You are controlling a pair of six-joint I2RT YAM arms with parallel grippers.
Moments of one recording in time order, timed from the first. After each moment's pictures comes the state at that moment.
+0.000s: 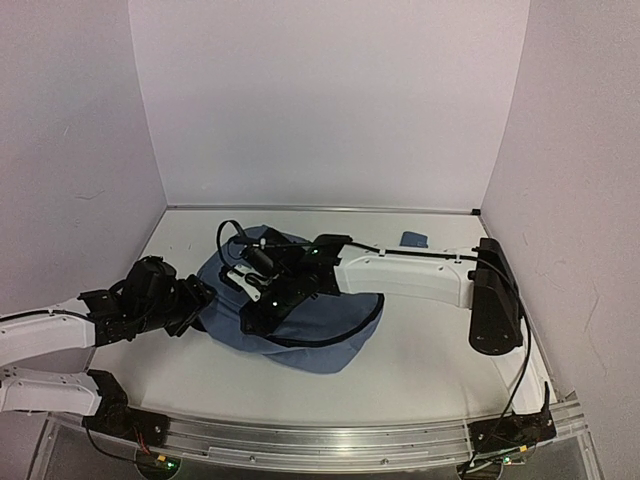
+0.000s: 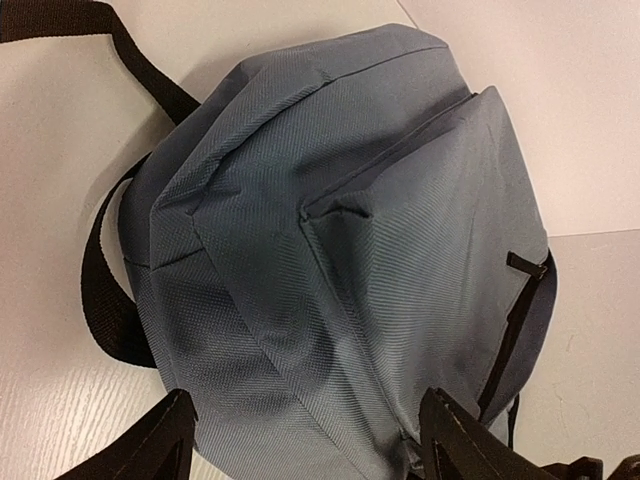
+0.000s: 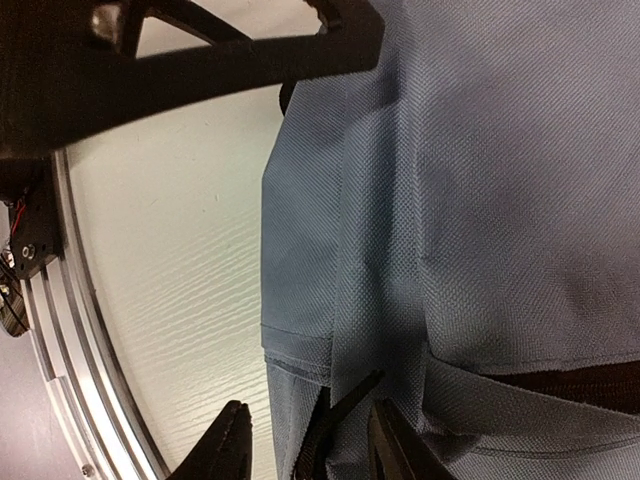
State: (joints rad) left arm -0.70 0.95 0.48 -0.21 -0.20 -1.24; right arm 1.15 2.25 2.00 -0.71 -0.13 0.10
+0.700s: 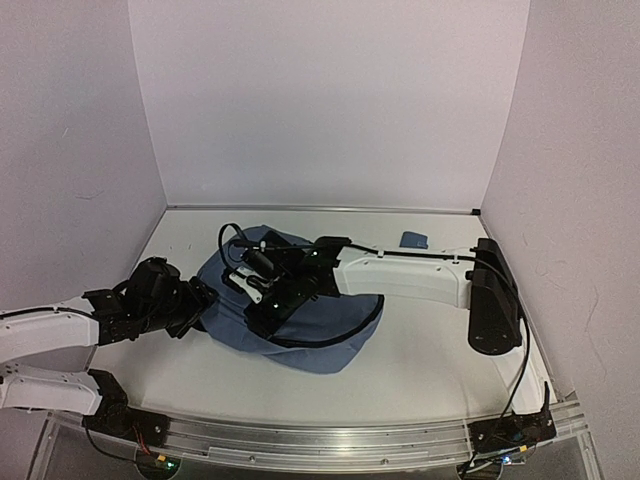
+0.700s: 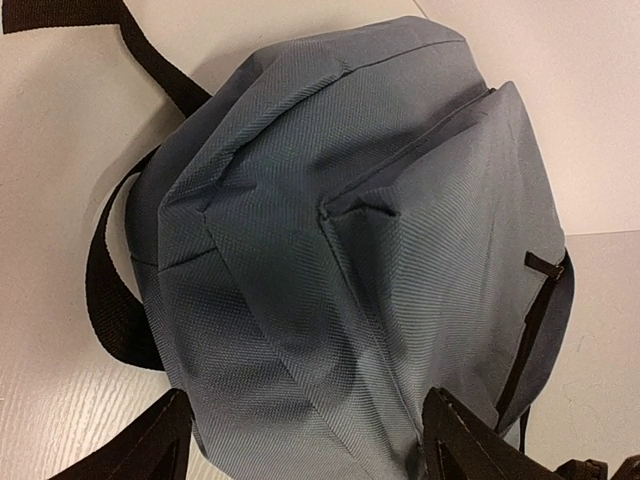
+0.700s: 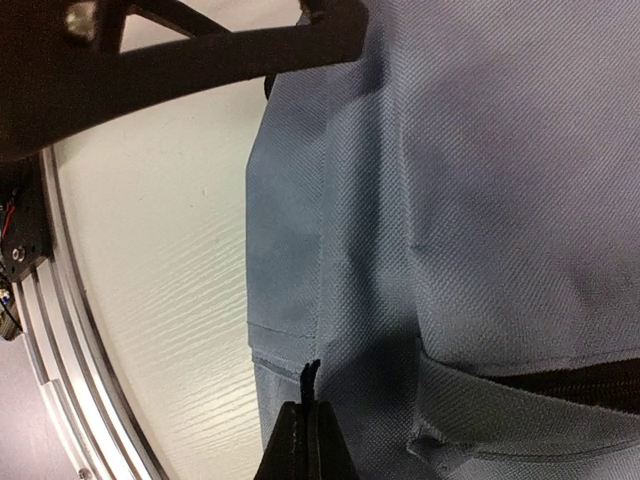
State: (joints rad) left arm -0.70 0.98 0.48 -0.20 -0.20 -1.24; right arm 1.15 2.25 1.99 -0.70 -0.13 0.12
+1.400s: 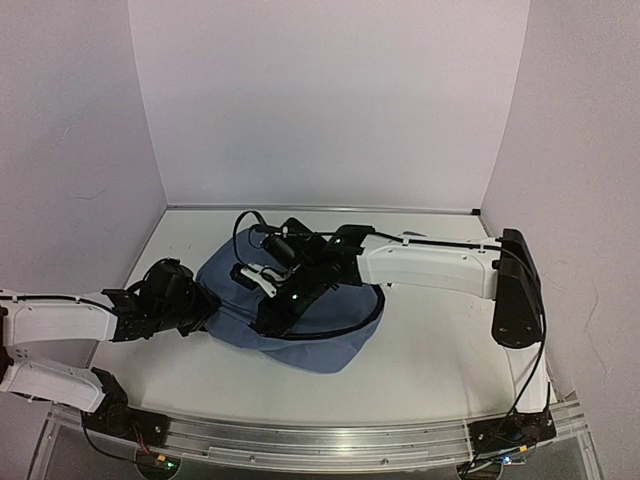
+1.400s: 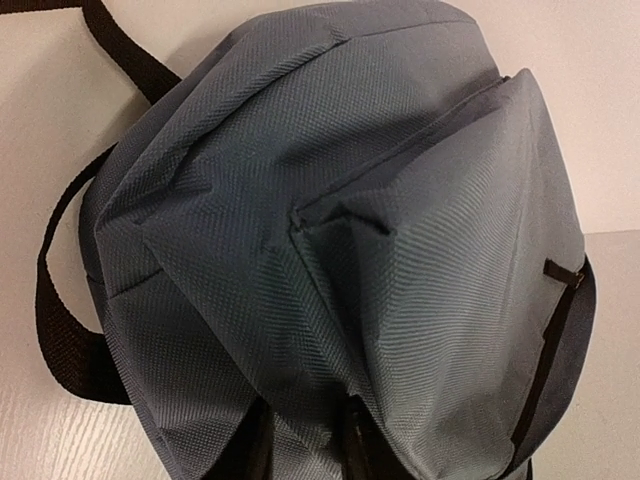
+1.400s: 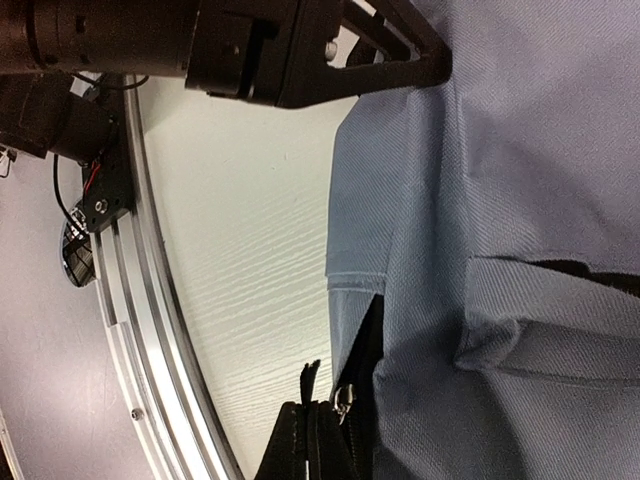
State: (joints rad) left arm -0.70 1.14 0.47 -0.04 -0.20 -1.23; right arm 1.11 2.14 1.88 -0.70 -0.33 0.09
